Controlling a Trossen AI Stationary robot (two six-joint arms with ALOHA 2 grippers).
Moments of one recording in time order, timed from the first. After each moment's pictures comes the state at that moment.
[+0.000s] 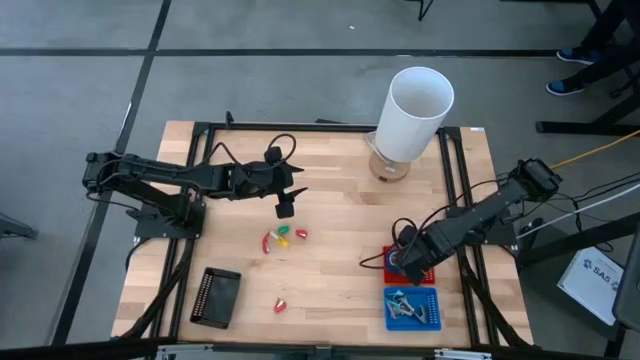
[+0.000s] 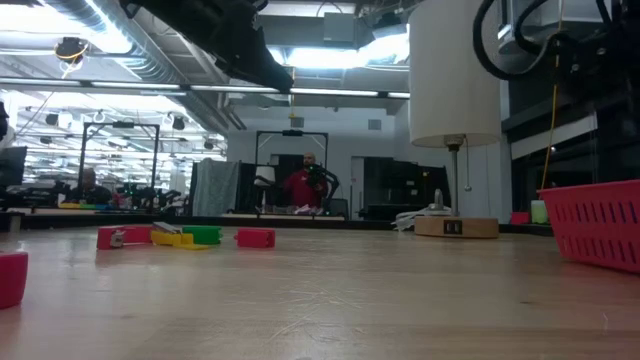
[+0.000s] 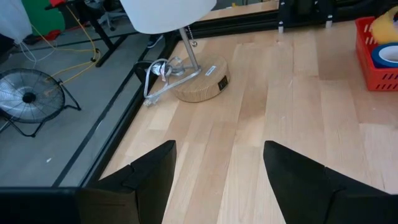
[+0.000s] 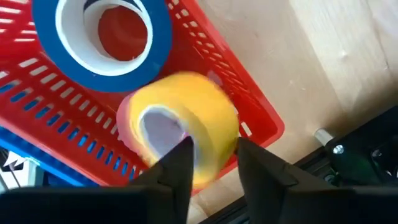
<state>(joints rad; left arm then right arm) 0.04 1.24 0.83 -0.06 -0.36 0.11 0.56 1.48 0.96 -1.18 -0.09 1.25</state>
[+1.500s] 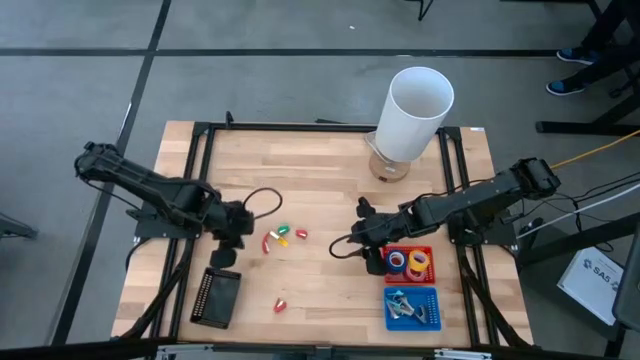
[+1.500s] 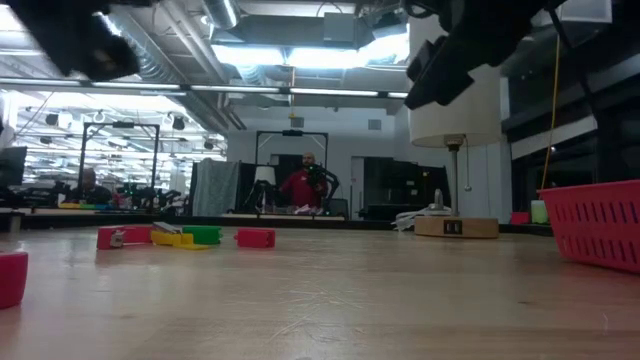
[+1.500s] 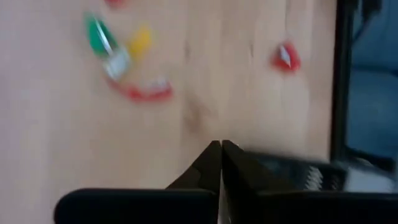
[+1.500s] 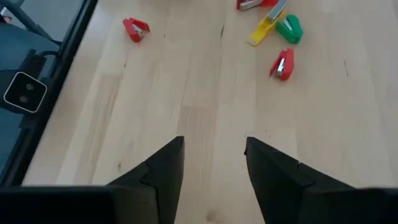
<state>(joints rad) -0.34 1.08 0.90 -0.93 0.12 -0.49 0.30 1.48 0.96 -0.29 0.02 0.21</state>
